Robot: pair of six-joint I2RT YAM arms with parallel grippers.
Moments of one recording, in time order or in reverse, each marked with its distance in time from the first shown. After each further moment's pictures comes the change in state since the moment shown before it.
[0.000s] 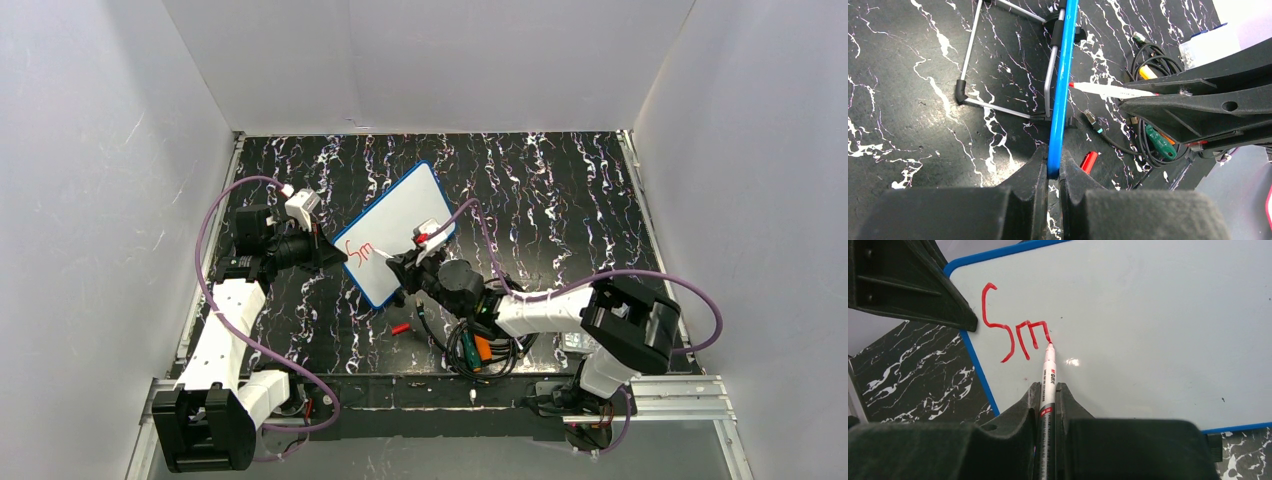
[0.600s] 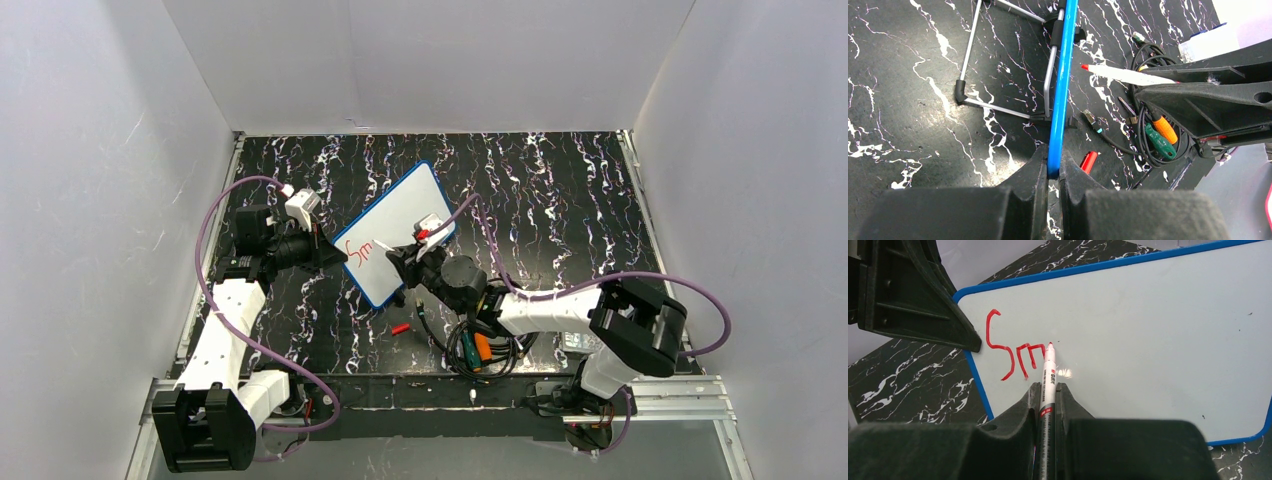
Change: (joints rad) left arm 0.000 0.000 0.000 0.000 0.003 0.000; right arm 0.000 -0.044 0.011 -0.015 0.014 -0.053
